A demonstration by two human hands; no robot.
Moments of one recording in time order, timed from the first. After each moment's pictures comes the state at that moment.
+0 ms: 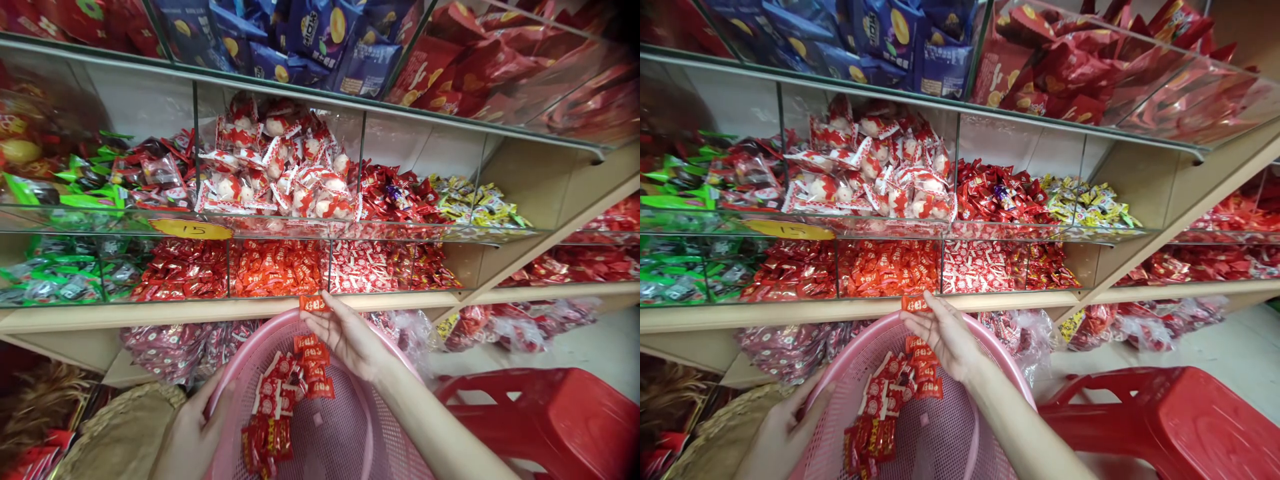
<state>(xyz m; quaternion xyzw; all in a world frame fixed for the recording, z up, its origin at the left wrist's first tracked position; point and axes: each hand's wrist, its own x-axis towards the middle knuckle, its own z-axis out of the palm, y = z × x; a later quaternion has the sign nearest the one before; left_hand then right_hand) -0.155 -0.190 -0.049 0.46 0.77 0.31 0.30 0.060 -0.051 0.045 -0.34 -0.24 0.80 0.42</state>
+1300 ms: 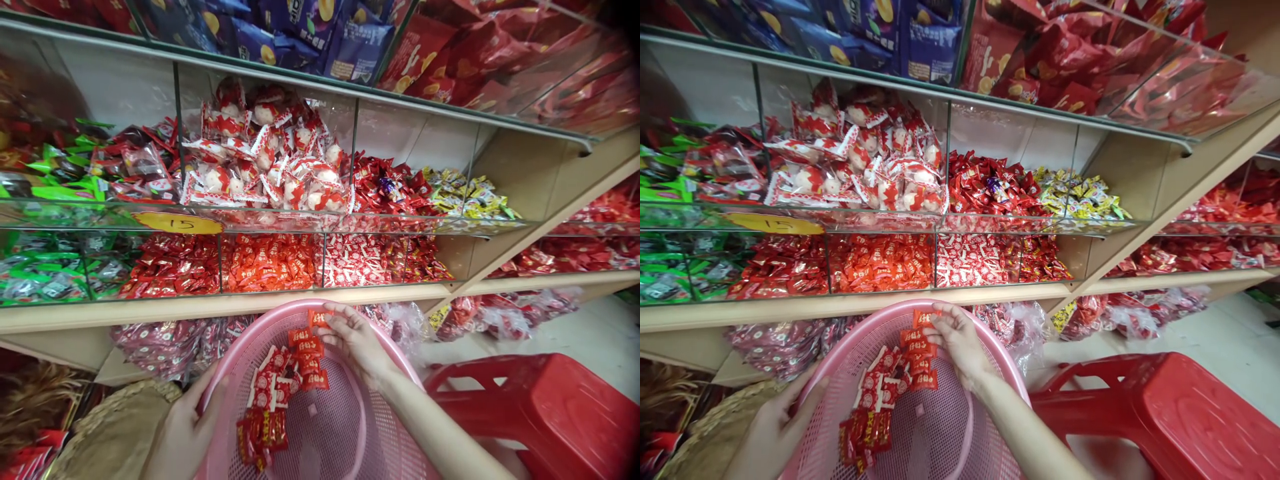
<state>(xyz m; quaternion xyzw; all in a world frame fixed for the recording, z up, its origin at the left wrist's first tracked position) -0.158 -0.189 -0.051 0.48 0.76 0.34 0.28 0.093 -0.062 0.001 -0.45 -0.35 0.70 0.43</state>
